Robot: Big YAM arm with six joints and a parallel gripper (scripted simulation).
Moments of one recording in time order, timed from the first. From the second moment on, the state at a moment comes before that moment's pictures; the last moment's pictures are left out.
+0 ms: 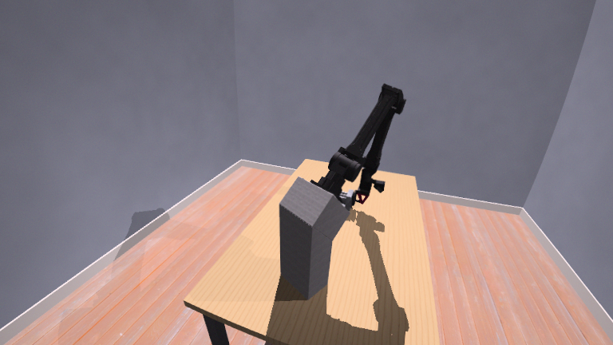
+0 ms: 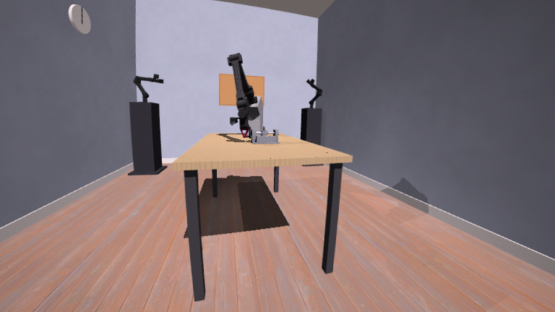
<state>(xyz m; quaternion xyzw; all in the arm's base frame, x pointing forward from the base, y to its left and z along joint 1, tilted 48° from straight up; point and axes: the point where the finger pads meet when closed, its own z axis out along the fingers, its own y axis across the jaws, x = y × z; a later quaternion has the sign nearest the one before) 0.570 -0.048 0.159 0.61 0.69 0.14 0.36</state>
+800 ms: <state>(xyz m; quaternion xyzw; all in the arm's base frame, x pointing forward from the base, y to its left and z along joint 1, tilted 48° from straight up) 0.570 -0.043 0.173 0.61 0.69 0.14 0.36</state>
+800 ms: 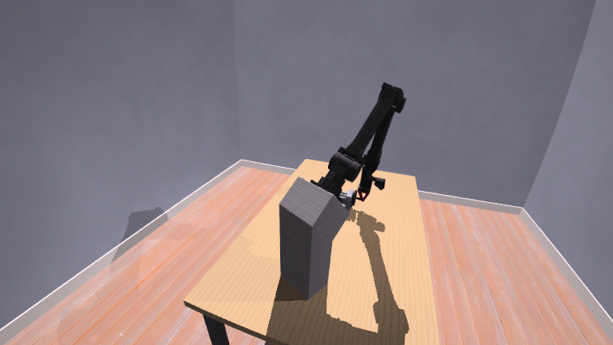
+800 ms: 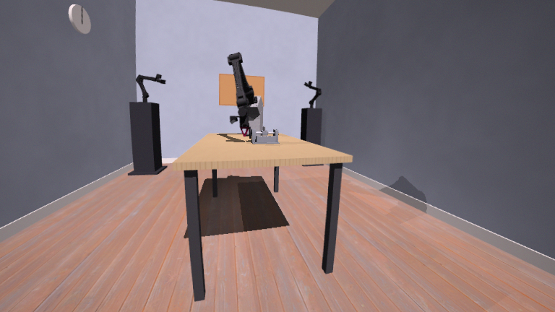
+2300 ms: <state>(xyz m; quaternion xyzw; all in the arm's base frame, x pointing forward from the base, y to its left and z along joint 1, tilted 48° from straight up) 0.517 -0.036 0.190 0.61 0.69 0.15 0.37</state>
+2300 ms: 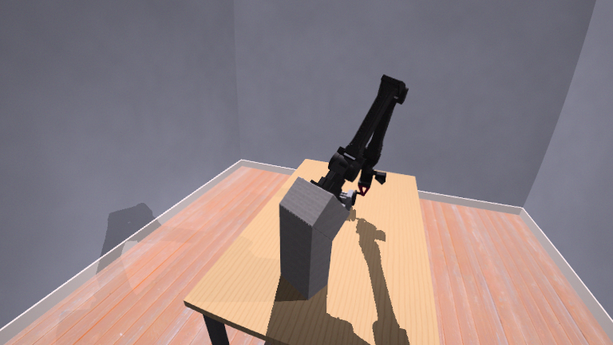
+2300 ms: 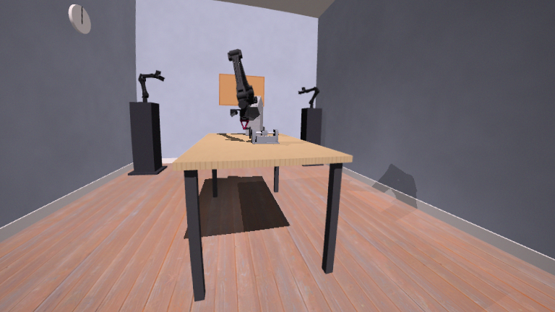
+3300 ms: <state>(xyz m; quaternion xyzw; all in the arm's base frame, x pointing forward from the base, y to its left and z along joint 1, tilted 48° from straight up) 0.509 -0.039 0.182 0.60 0.68 0.17 0.38</state>
